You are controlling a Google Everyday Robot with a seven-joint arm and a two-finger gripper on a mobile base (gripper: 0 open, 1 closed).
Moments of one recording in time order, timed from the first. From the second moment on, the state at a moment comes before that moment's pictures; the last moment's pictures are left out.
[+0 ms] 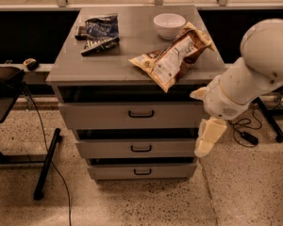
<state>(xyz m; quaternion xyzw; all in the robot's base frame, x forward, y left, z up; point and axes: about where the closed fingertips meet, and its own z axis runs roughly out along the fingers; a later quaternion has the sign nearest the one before) 0.484 -0.155 0.805 -0.67 0.72 0.07 0.18</state>
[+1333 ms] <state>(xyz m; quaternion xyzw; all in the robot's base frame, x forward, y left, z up) 0.580 -0.138 0.727 -0.68 0.70 0.02 0.21</state>
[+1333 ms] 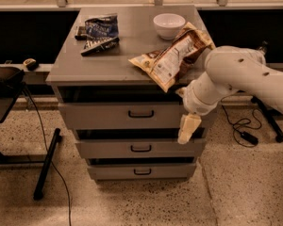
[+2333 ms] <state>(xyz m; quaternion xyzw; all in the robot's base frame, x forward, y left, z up) 0.630 -0.179 0.666 -0.72 0.68 -0.02 0.13</state>
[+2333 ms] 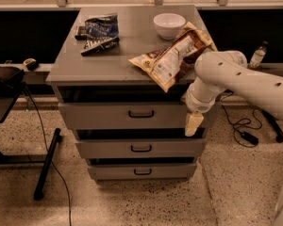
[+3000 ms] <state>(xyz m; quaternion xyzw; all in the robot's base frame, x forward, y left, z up) 0.597 -0.175 0.676 -0.74 0.67 -0.02 0.13</state>
